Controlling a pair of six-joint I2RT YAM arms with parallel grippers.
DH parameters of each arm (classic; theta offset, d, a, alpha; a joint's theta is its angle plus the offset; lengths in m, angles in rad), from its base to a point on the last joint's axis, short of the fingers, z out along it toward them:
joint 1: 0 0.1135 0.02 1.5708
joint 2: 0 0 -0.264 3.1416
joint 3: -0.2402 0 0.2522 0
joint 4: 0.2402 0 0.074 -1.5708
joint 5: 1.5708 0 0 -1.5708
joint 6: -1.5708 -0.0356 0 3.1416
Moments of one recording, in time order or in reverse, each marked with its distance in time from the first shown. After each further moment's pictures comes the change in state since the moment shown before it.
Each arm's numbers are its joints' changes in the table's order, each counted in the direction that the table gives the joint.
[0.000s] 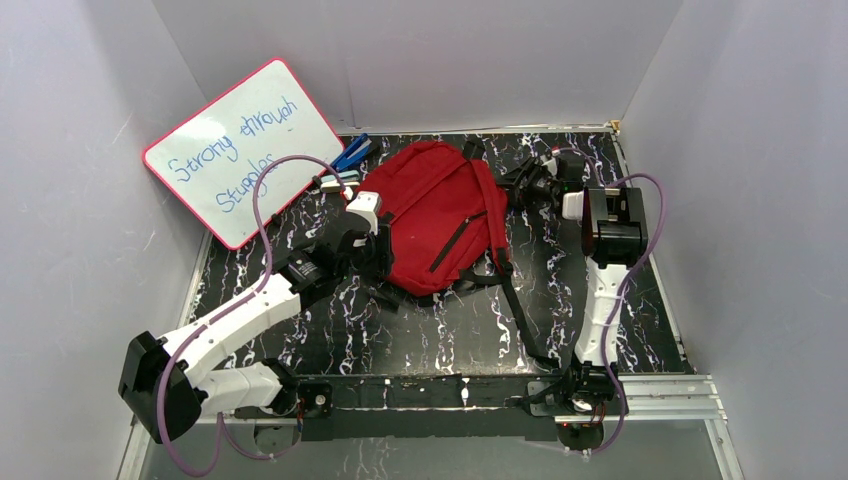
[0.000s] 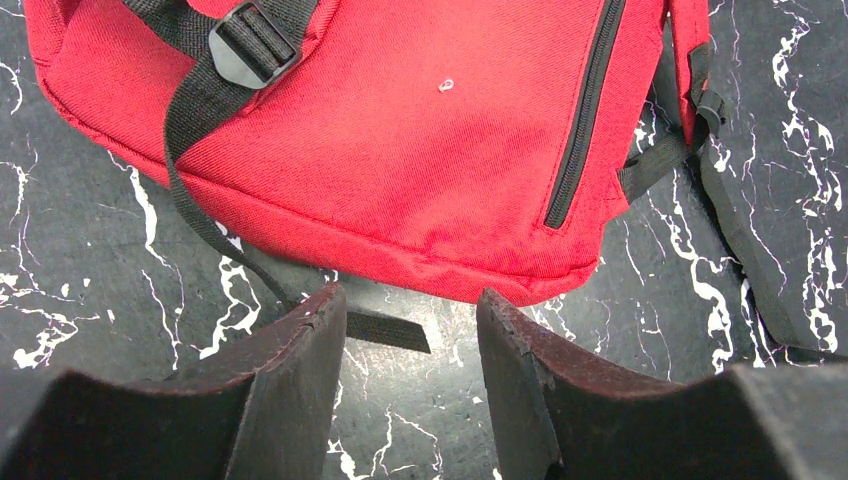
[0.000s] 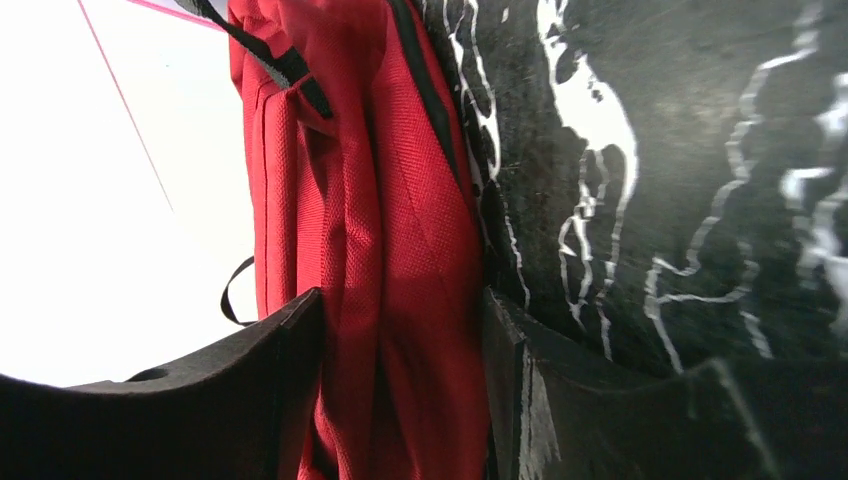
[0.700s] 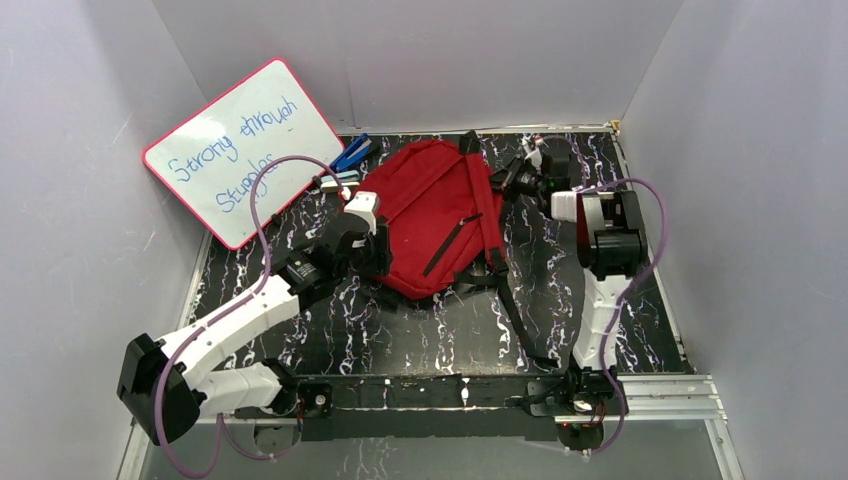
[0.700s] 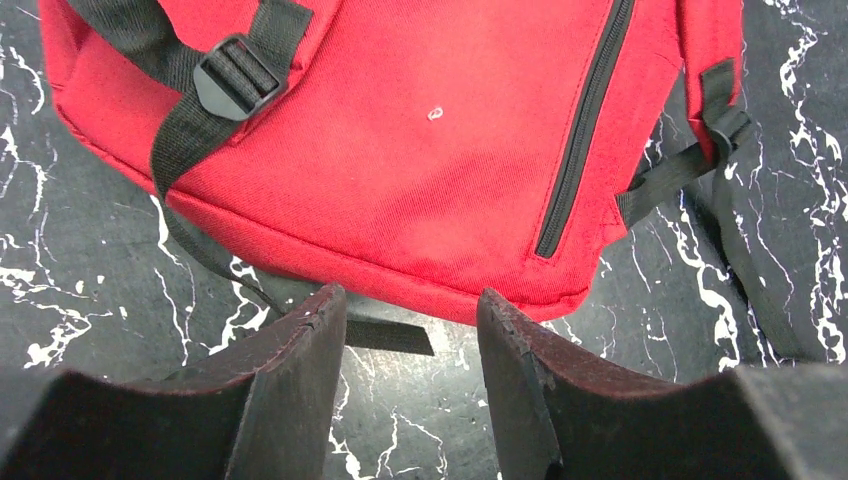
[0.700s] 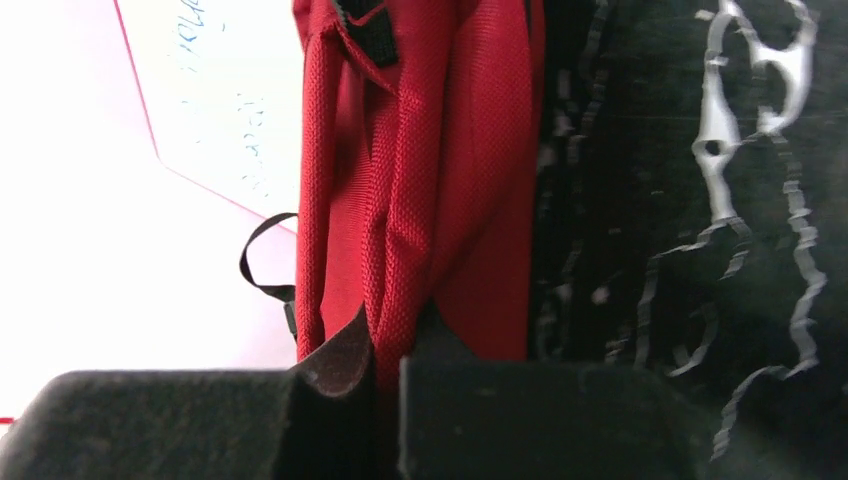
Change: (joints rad) left arm 0.000 0.008 0.005 0.001 -0.015 0.003; right arm 0.101 0.099 0.073 -0.070 -0.001 -0.009
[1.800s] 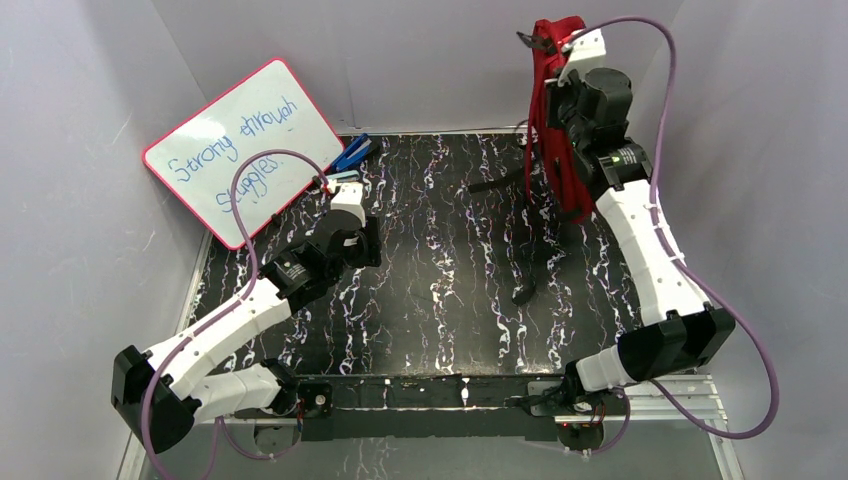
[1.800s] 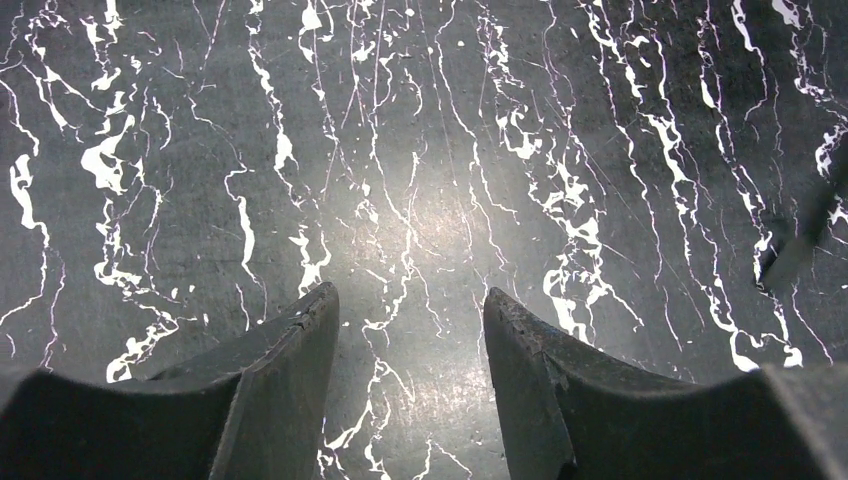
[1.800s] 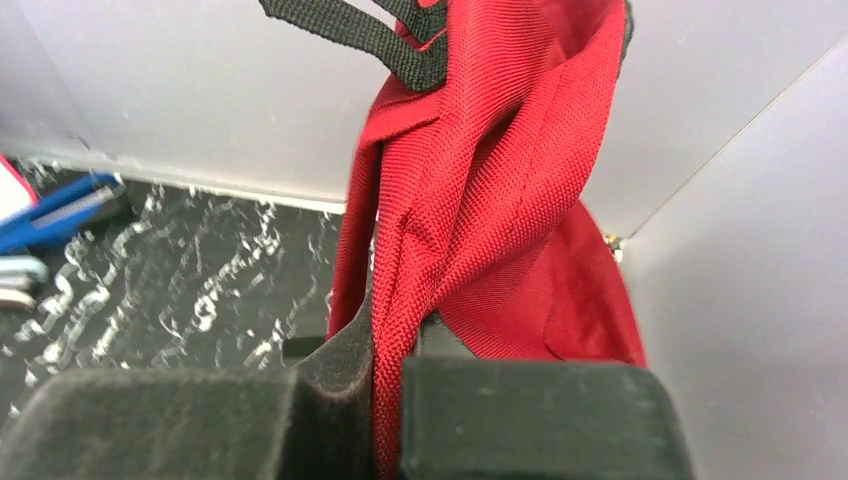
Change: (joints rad) left arm 0.000 0.056 -0.036 0.029 -0.154 -0.020; right arm 0.187 0.793 -0.340 0.811 1.035 1.101
